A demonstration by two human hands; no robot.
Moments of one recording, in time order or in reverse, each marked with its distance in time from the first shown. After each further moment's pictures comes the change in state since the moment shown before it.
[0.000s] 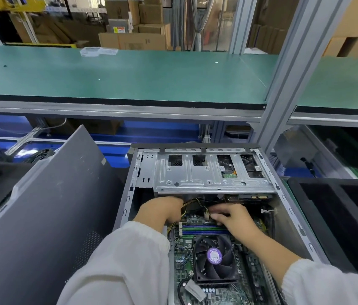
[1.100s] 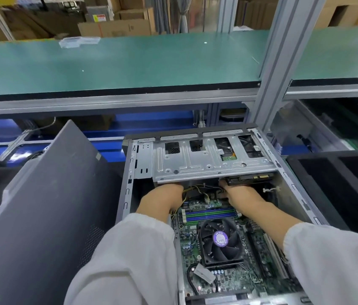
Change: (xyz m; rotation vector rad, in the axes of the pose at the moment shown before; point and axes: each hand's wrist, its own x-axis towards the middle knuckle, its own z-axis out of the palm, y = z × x) left_hand 0.001 -0.001 0.000 0.080 0.045 -0.015; right_hand 0.020 -0.014 -0.013 -0.983 -0.187 0.100
